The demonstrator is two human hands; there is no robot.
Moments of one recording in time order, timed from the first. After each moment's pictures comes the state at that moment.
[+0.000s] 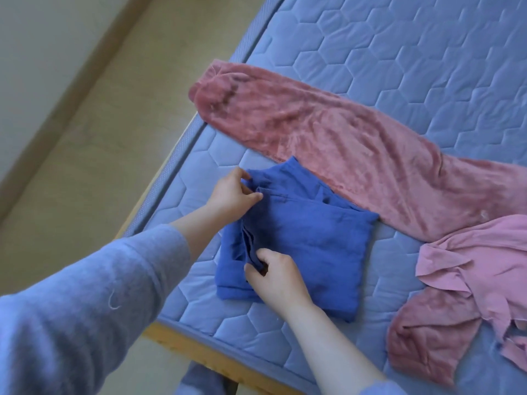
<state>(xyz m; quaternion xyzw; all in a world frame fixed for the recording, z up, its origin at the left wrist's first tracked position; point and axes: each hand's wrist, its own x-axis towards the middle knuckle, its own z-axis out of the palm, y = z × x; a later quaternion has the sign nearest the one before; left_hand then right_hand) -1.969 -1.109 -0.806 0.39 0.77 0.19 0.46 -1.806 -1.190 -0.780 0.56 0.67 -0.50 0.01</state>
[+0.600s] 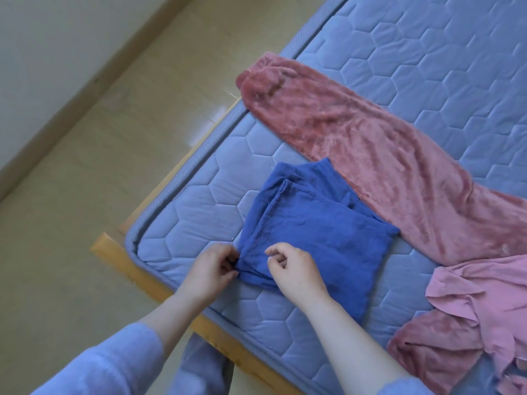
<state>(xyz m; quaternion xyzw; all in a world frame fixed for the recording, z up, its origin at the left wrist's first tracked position) -1.963 -1.291 -0.814 0.40 0.76 0.21 0.47 -1.804 -1.188 -0.781 0.54 0.68 -0.49 0.09</state>
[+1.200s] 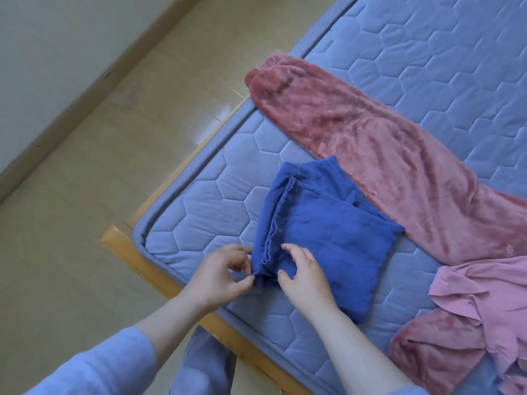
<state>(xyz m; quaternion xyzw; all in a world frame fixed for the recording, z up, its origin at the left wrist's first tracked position) -1.955 -1.303 -0.791 0.45 0.71 0.30 0.45 -1.782 -1.209 -0.787 0.53 0.70 -0.47 0.09</state>
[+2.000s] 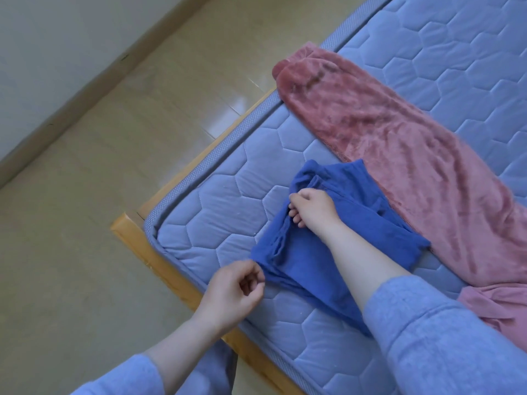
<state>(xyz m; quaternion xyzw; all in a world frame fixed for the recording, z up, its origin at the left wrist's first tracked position) -1.936 -1.327 -0.801 0.36 0.75 0.33 0.44 -1.875 -1.109 -0.815 0.60 0.59 -0.54 0.04</state>
